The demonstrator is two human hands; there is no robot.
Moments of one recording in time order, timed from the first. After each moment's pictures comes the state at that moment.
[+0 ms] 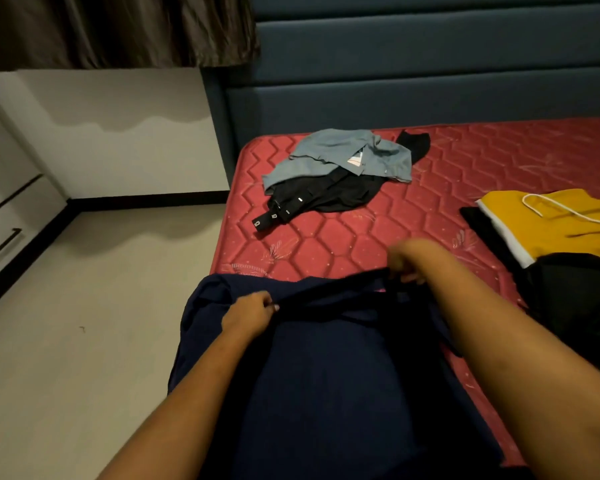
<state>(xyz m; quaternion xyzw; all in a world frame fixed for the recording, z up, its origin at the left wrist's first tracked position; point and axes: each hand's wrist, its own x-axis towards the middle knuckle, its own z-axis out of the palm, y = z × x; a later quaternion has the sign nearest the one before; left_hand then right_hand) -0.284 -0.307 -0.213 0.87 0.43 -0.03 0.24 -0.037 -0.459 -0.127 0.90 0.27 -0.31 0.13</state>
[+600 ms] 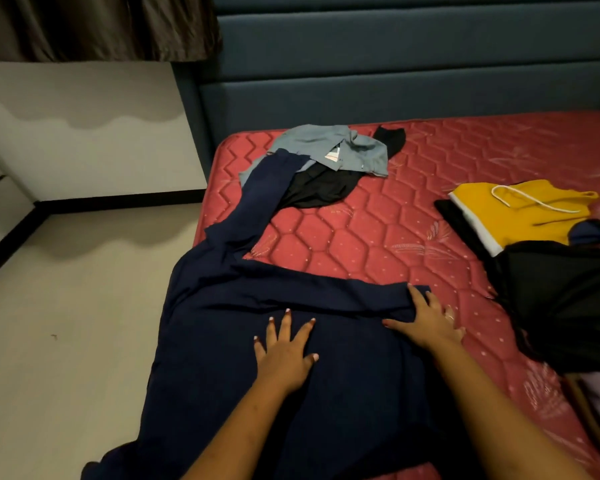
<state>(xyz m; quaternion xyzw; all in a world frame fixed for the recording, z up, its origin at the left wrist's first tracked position) -0.269 -0.410 -0.263 0.92 0.30 -0.13 0.20 -0.066 -0.592 -0.257 0.96 0.15 -0.20 -0.13</state>
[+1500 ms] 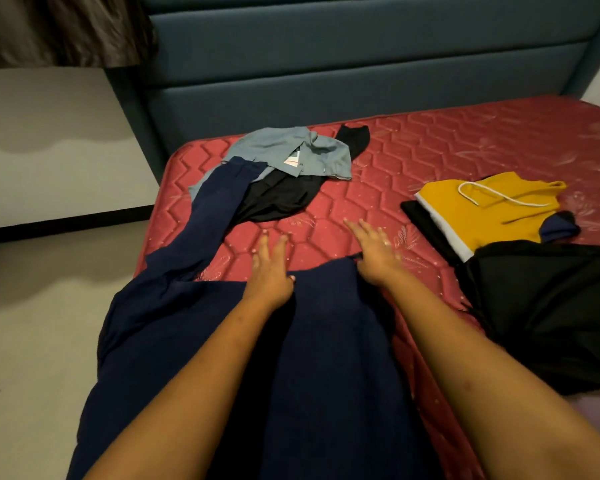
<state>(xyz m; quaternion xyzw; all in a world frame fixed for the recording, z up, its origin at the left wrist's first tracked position) -0.103 -0.361 -0.205 0.92 0.27 0.07 0.29 0.059 -0.508 -0.213 0.93 0.30 -0.09 -0.22</state>
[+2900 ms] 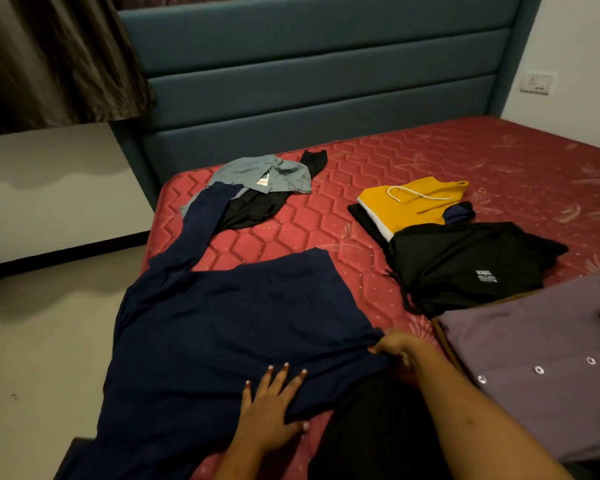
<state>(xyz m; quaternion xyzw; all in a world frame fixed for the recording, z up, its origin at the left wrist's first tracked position) -0.316 -0.559 -0.255 0.96 0.18 -0.20 0.13 -0.092 -0.730 -0.243 0.81 0.01 -0.44 -0.38</state>
